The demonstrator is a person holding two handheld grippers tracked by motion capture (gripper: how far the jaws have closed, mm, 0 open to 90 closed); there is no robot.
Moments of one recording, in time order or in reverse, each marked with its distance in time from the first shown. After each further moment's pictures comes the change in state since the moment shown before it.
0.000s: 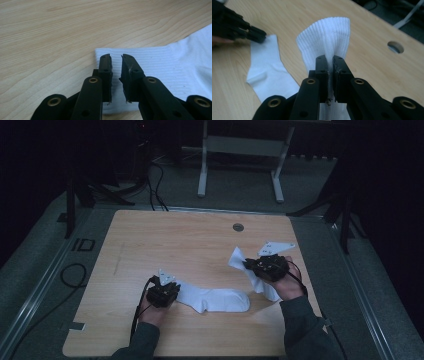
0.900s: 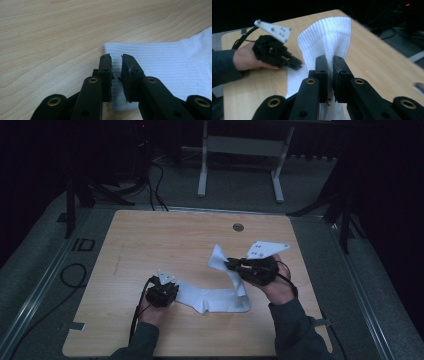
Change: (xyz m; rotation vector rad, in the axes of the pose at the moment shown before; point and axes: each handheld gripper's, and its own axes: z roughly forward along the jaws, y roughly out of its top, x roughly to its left) left arm 0.002 -0.001 0.003 0.031 0.016 -0.010; right arm 0.052 0.043 -0.015 -0.143 0.132 -0.088
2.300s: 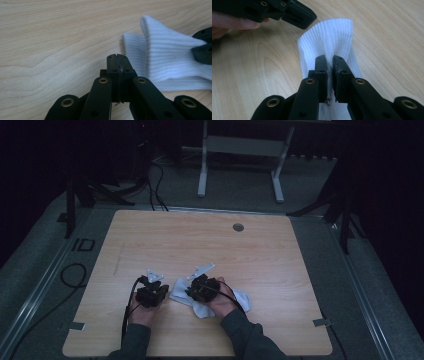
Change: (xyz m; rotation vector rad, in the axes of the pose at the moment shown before) left arm 0.022 -0.006 -0.015 0.035 -0.012 -0.059; right arm 0.053 -0.054 0.173 0.323 0.074 0.117
